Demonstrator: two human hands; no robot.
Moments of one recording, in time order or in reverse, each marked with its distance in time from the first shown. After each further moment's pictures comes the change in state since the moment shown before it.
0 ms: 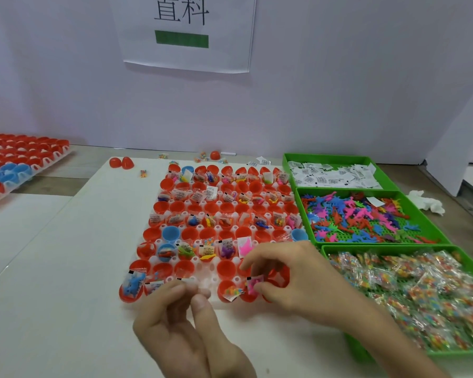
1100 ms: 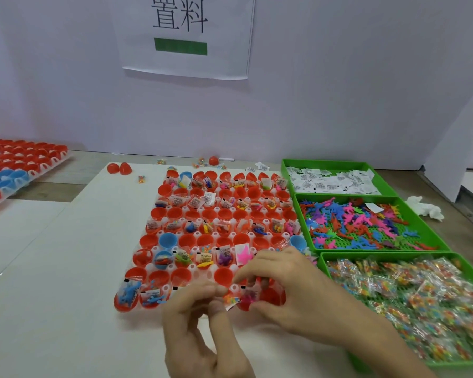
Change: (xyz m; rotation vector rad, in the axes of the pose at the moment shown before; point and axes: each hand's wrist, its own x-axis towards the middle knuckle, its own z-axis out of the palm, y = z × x) left_hand -0.005 0.003 0.005 0.185 -0.161 0.016; right_hand -0.001 0.001 0.002 -0.255 -0.120 -0.058
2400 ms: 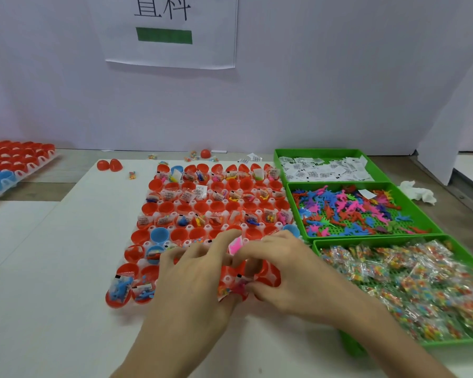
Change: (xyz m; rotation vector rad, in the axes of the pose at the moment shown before) left_hand 0.067 -0.013 -0.012 0.824 -1.018 0.278; right_hand 0.003 0.003 -0.003 0.043 0.097 -0.039
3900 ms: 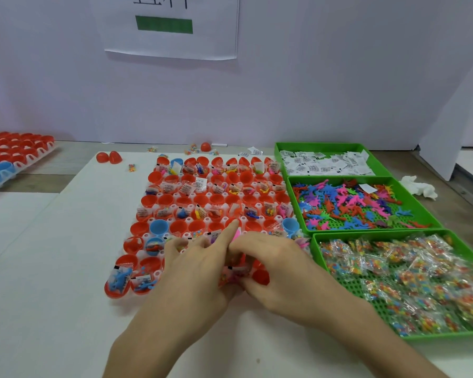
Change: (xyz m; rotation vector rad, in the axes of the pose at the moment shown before) left_hand 0.010 -0.012 0.010 0.051 -0.127 0.036; right_hand -0.001 -0.006 0.017 0.070 0.044 -0.029
